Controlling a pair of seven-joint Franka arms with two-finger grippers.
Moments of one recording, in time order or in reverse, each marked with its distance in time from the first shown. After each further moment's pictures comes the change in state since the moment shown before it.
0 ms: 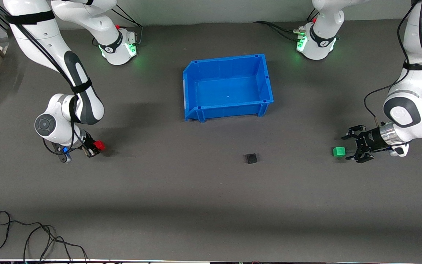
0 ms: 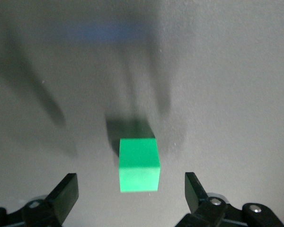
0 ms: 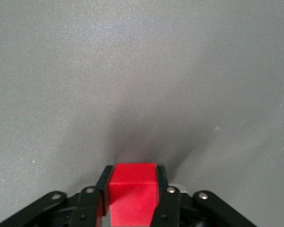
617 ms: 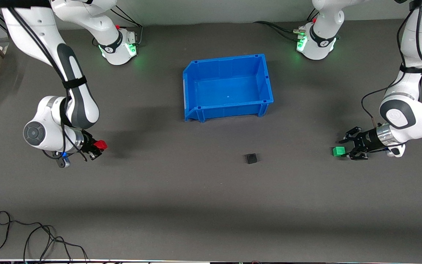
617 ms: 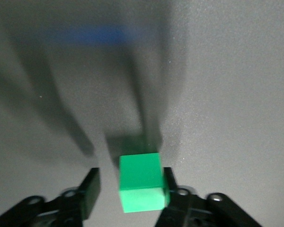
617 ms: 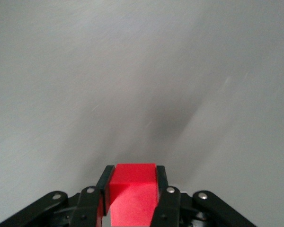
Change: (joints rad) left arm 0.000 0.023 -0.002 0.000 -0.003 0.015 0.019; right arm 0.065 -0.045 0.002 0.225 0.056 -0.361 0.120
